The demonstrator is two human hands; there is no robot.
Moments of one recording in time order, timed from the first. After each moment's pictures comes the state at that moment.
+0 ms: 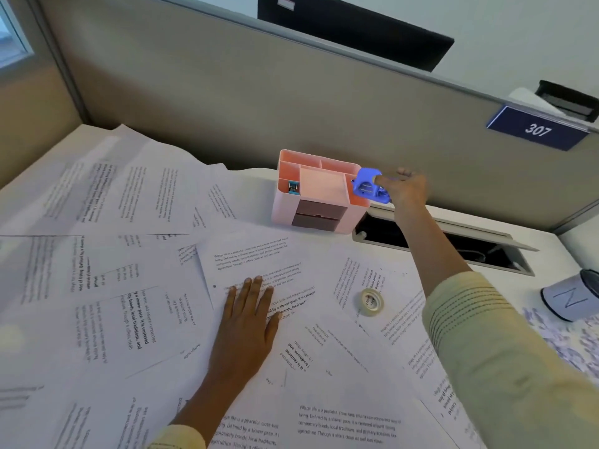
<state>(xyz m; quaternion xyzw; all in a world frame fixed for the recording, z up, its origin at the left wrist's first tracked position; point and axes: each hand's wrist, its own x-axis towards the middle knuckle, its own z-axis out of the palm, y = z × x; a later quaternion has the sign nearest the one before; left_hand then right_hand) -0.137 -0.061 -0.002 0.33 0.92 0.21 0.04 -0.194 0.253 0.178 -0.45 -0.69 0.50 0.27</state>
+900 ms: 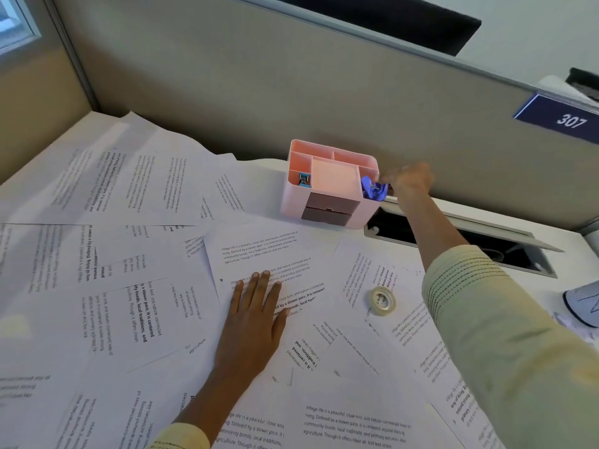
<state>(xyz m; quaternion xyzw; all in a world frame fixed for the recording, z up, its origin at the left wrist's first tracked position) -0.136 -0.059 -0.002 0.32 0.93 0.19 0.01 -0.226 0.254 0.171 -0.52 -0.80 0.28 0.13</state>
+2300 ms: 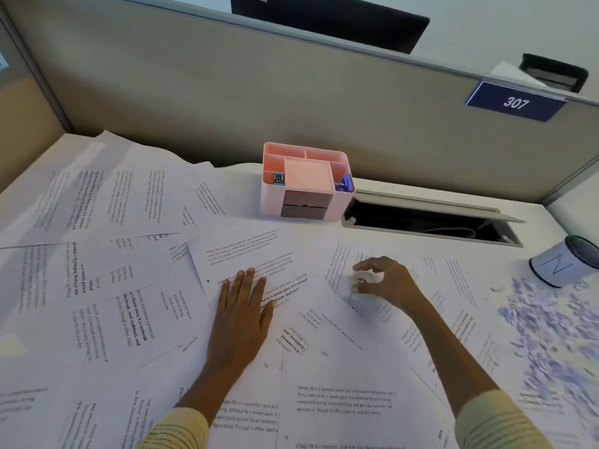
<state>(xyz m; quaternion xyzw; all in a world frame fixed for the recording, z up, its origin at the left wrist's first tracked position) -0.138 -0.060 0.002 0.33 0.92 0.19 0.03 -0.039 0.208 0.090 -0.32 -0.88 0.35 -0.03</state>
